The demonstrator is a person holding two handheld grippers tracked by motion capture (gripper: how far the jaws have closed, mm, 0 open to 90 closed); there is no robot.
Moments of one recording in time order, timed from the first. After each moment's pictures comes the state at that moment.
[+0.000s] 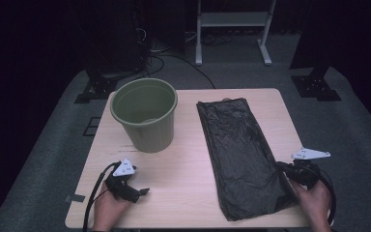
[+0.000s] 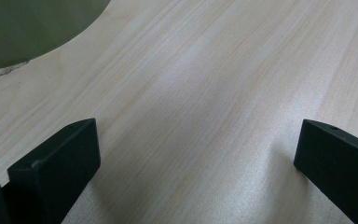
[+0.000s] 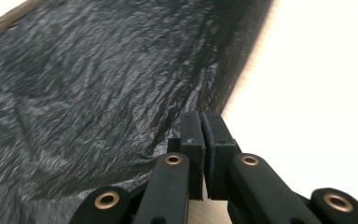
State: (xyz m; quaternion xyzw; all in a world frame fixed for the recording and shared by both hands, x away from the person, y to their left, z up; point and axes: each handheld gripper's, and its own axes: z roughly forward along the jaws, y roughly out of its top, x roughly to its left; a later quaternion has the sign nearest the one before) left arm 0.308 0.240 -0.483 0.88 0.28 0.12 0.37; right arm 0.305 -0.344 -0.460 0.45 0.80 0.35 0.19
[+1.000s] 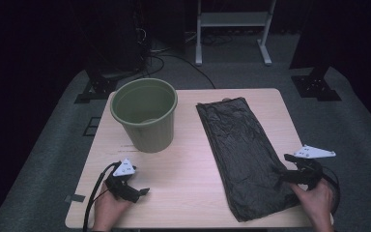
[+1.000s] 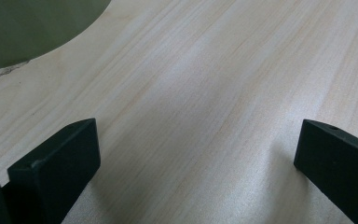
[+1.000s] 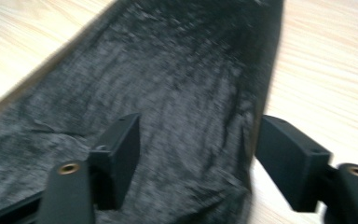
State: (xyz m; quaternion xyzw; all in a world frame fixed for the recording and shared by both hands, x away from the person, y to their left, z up) left arm 0.308 0.240 -0.483 0.88 0.28 0.12 0.37; right arm 0.296 -0.335 -0.436 0.44 0.79 0.38 0.21
